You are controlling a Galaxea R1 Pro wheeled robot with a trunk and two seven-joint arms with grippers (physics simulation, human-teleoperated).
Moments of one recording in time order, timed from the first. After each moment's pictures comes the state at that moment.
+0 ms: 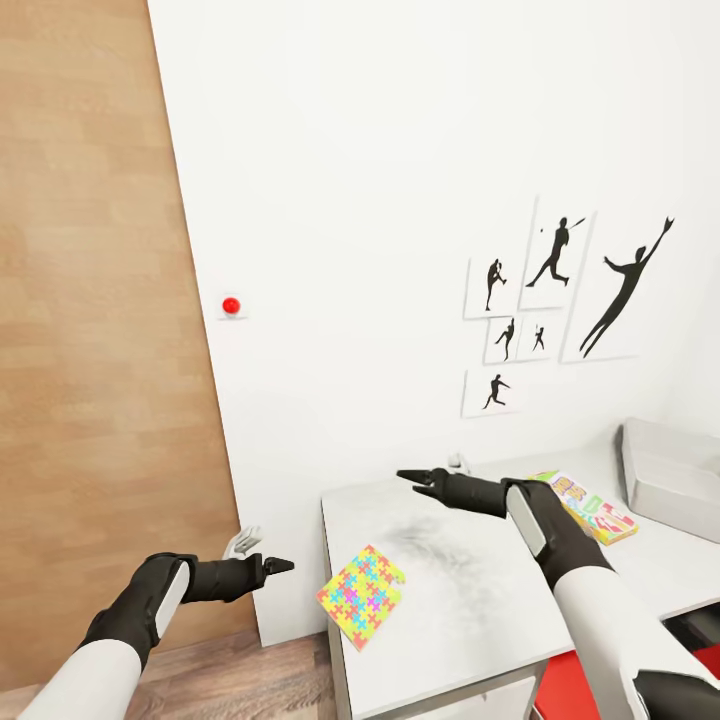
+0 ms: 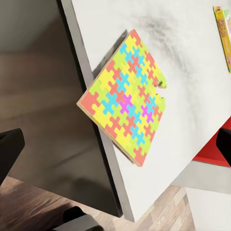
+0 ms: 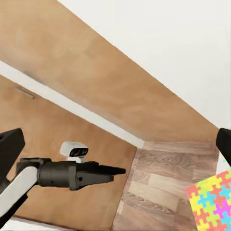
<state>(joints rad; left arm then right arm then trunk) -0.61 0.07 0.25 -0.63 0.01 0.81 -0.76 -0.78 -0.06 -0.08 -0.71 -0.30 0.81 0.93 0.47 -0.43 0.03</state>
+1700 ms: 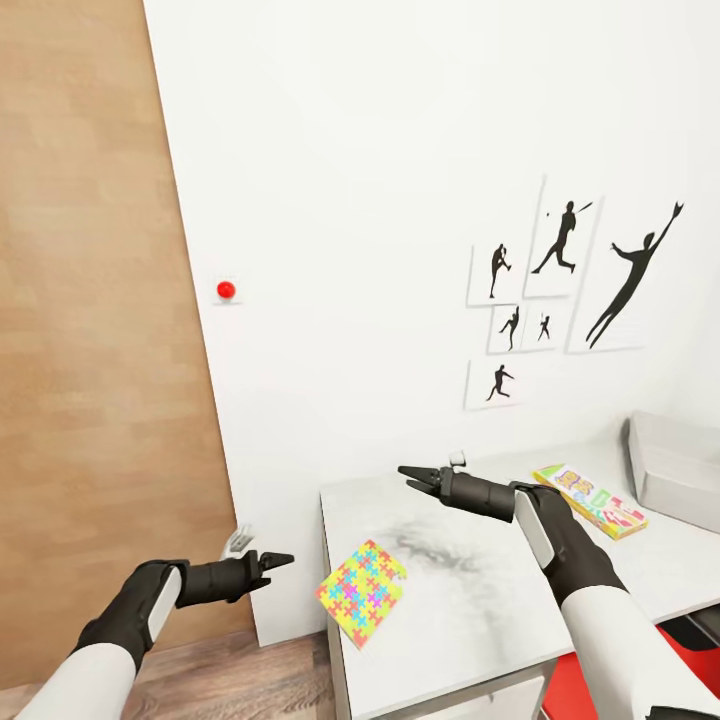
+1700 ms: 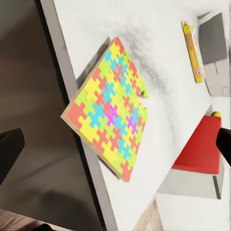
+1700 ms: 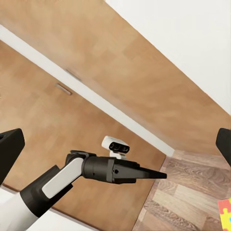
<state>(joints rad) -0.61 0.08 0.32 -0.60 0.01 0.81 -0.91 -0.71 -0.06 -0.10 -0.85 -0.30 0.85 1.12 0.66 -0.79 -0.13</state>
